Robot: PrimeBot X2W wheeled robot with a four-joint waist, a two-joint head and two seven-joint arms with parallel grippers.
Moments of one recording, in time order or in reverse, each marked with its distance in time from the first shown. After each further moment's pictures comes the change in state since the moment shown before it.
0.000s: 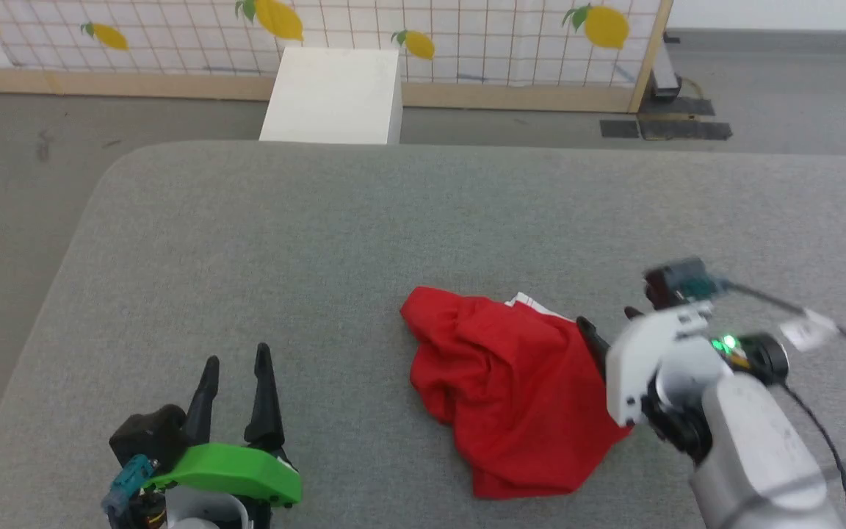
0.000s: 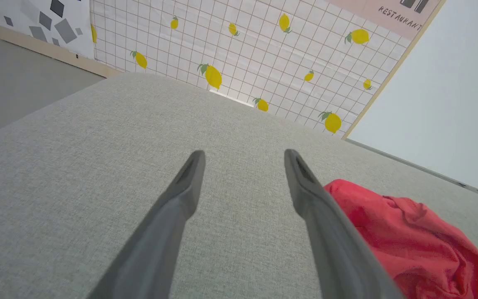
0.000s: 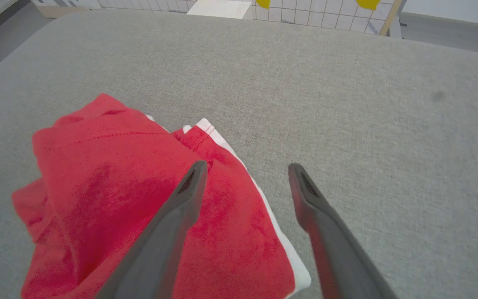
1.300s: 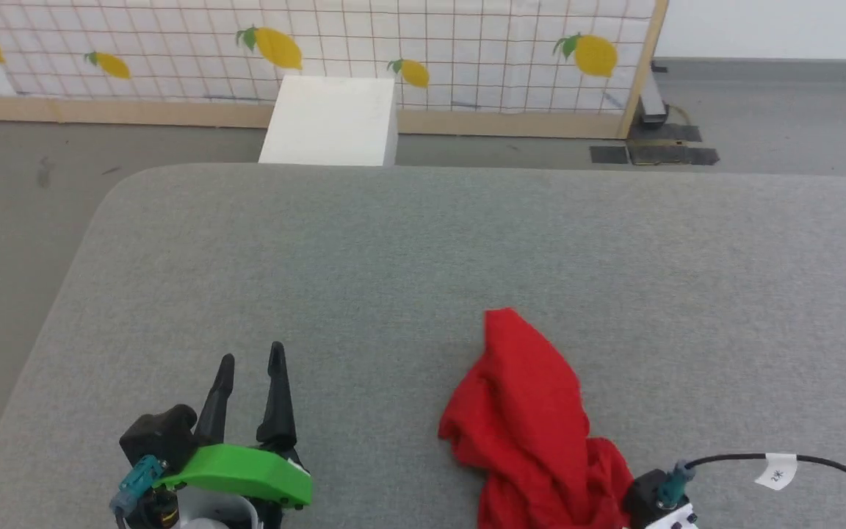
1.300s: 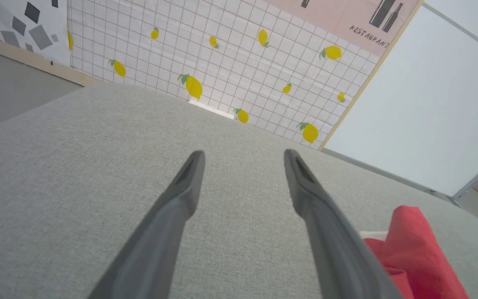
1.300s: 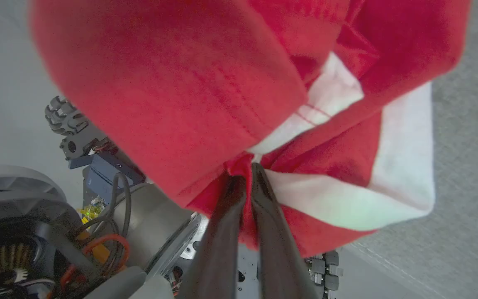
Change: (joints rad) left arm -0.002 -0.041 0.023 0.007 0.012 -0.057 -0.001; right arm 0.499 -0.251 0.246 -0.521 0.342 0.000 0.650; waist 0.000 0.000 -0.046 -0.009
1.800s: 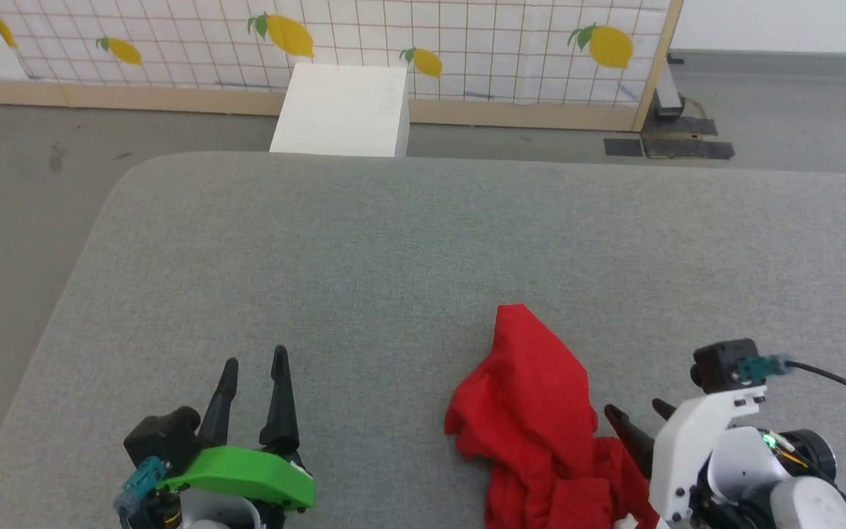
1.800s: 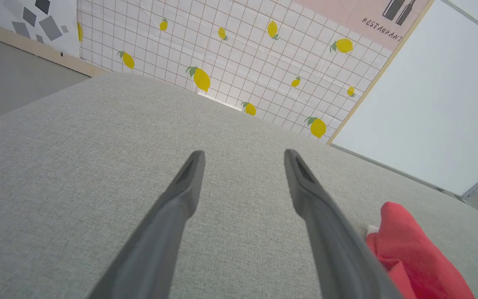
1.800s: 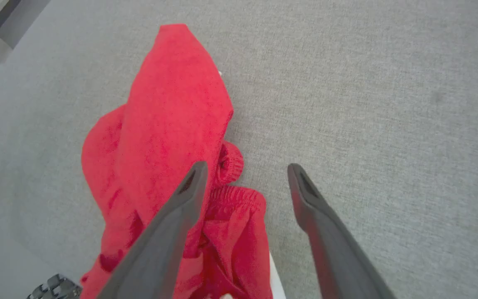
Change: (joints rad) left arm 0.000 0.000 -0.007 0.014 -0.003 0.000 0.000; right arm -0.167 0.213 -0.290 0.073 -0.182 0.000 -0.352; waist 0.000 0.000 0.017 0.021
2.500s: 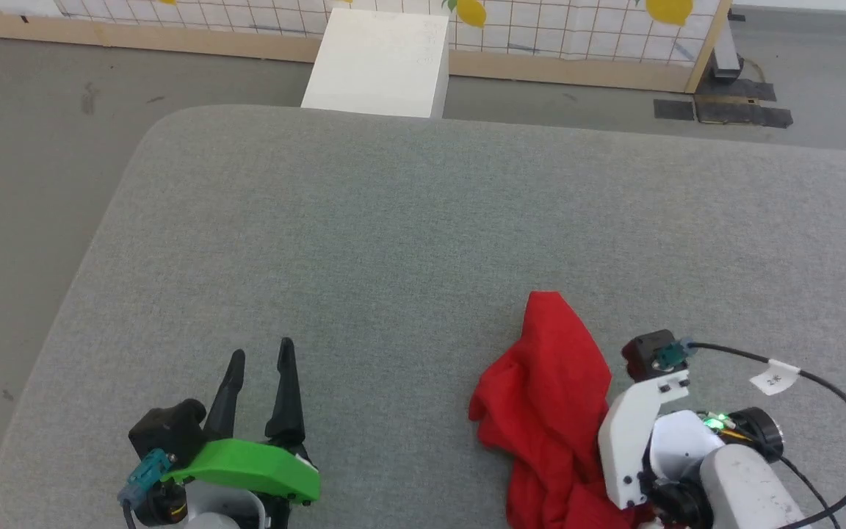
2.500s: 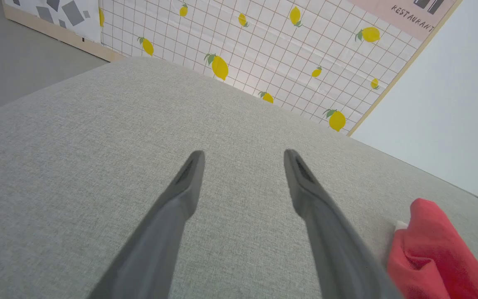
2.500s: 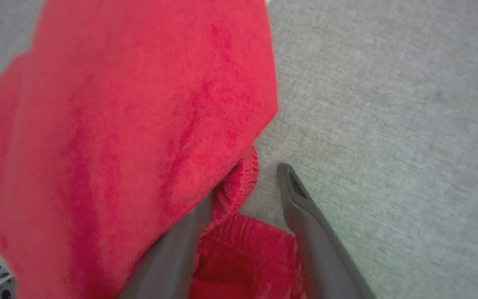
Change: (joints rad) left arm -0.016 0.000 -0.016 -0.001 -0.013 0.001 0.000; right arm -0.162 0.027 0.105 0.309 -0.164 0.000 -0.022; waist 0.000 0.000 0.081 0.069
